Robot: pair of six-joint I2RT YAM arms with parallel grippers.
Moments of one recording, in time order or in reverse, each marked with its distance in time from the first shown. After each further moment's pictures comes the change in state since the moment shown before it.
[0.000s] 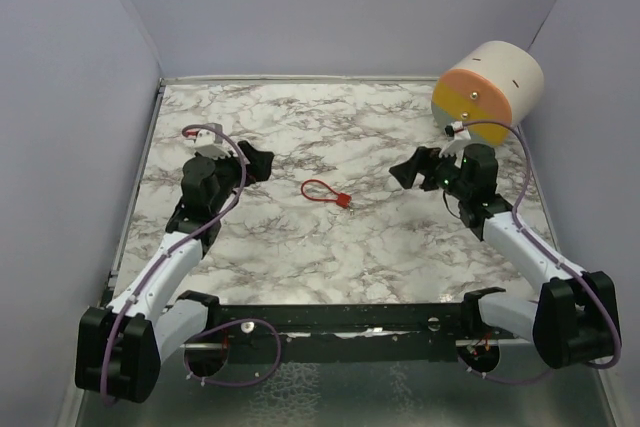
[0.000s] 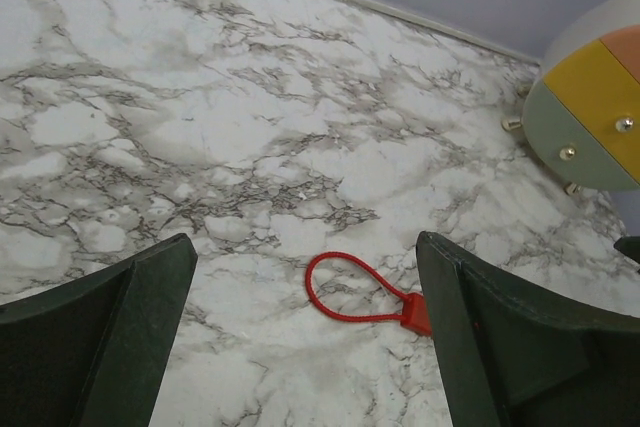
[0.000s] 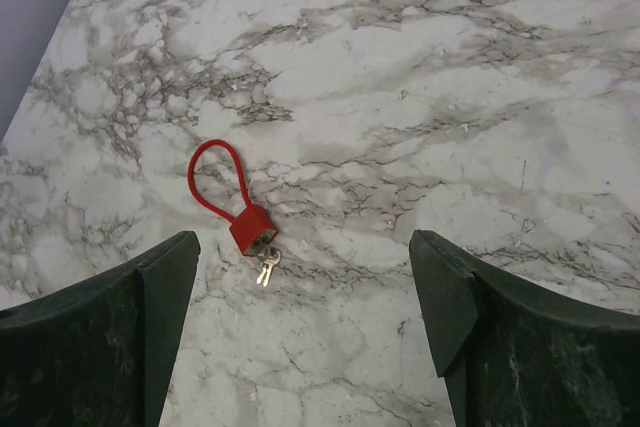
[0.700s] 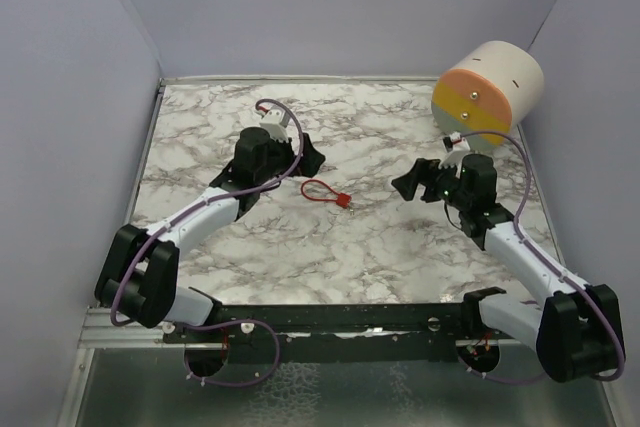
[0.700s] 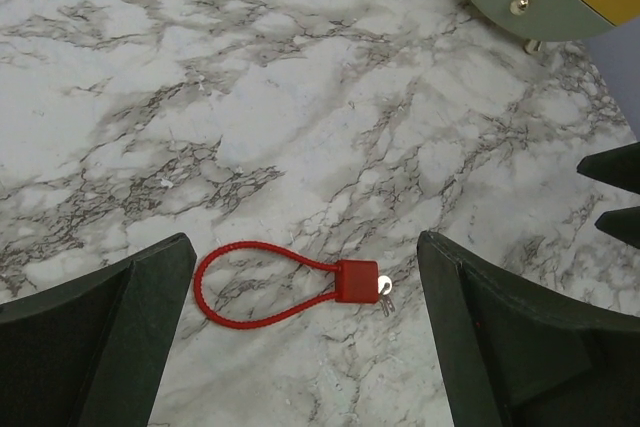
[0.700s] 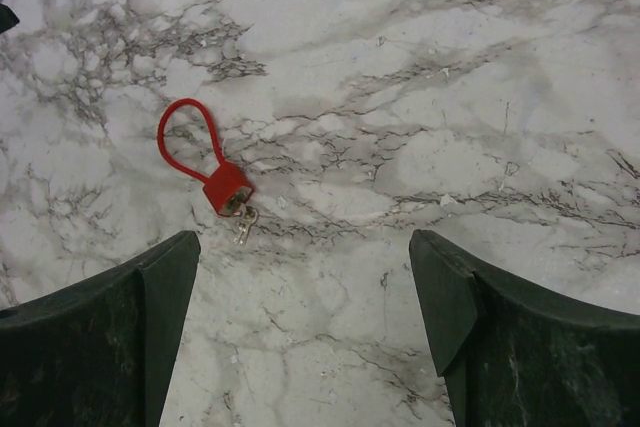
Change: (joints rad) left arm -0.238 0.419 0.266 0.000 0.102 0.099; right arm 0.019 -0.090 -0.073 -0.076 0.042 -0.035
